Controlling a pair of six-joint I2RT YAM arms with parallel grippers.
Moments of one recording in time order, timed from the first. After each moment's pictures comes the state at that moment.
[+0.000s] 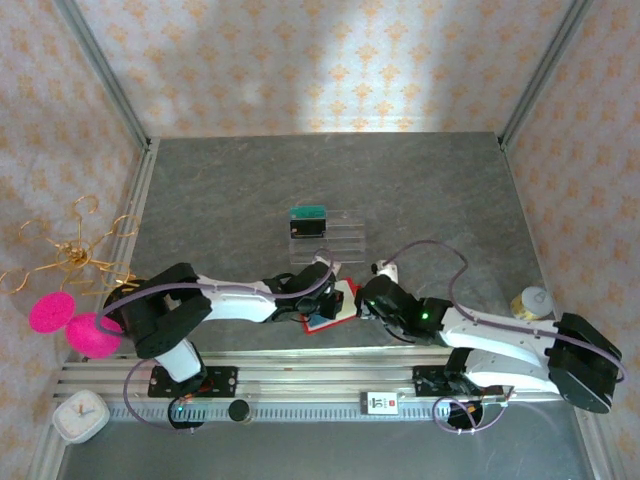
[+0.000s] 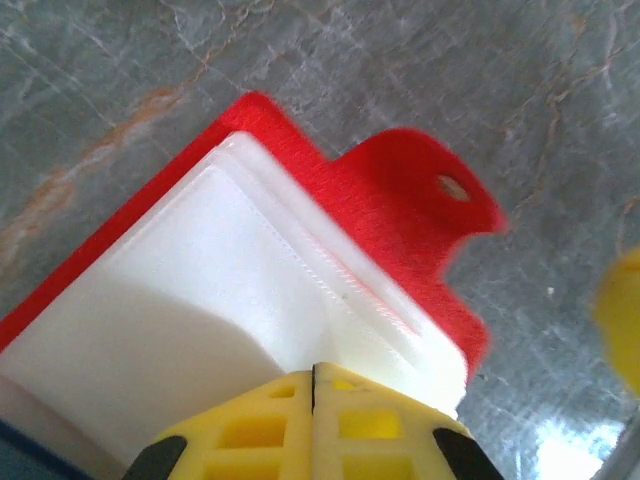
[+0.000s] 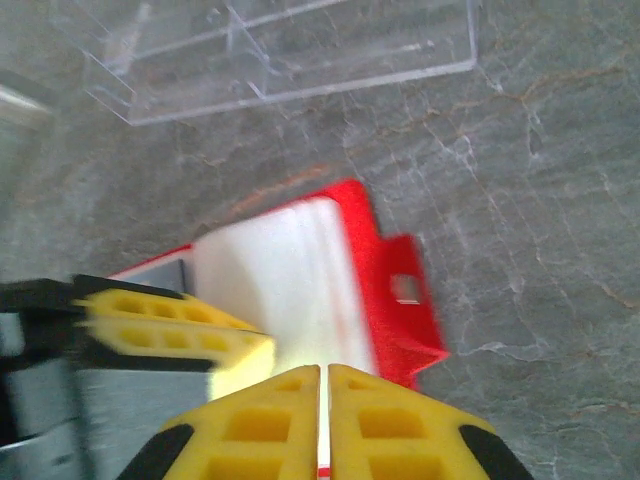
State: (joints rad) left arm -0.95 1.66 0.71 0.09 0.06 -0.69; right arm 1.01 1.04 0.43 -0.18 0.27 0.92
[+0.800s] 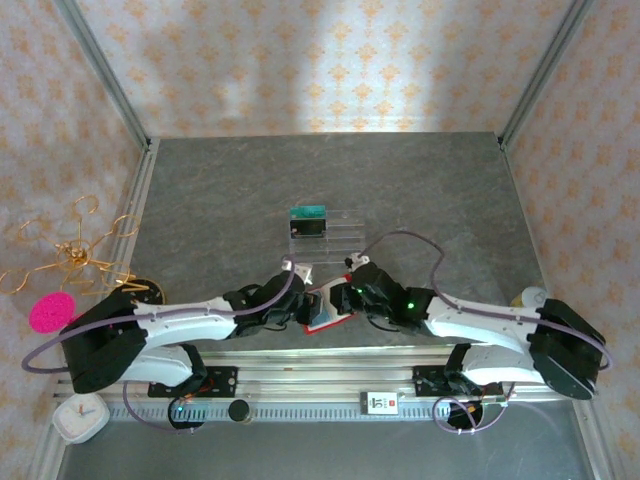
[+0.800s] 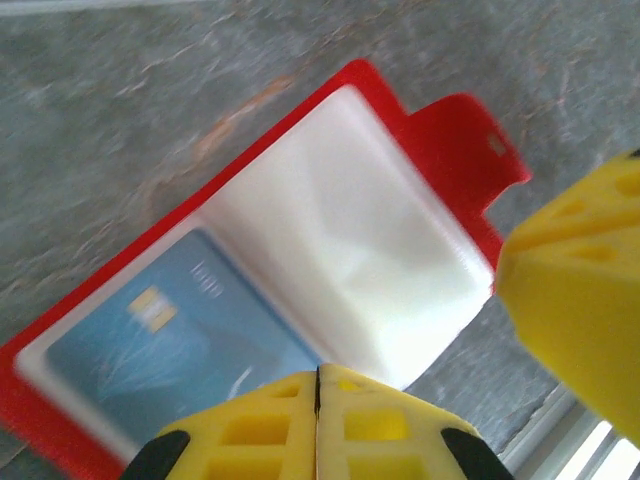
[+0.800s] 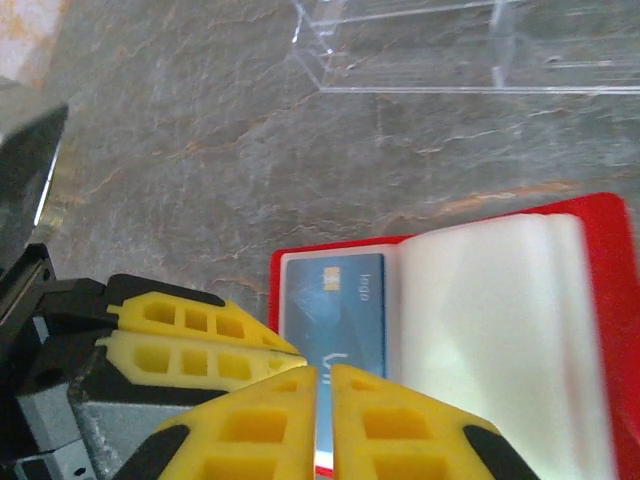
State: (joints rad) left arm -0.95 1.27 0.47 0.03 -0.01 -0.75; right arm 1.01 1.21 0.55 -0.04 0.02 0.81
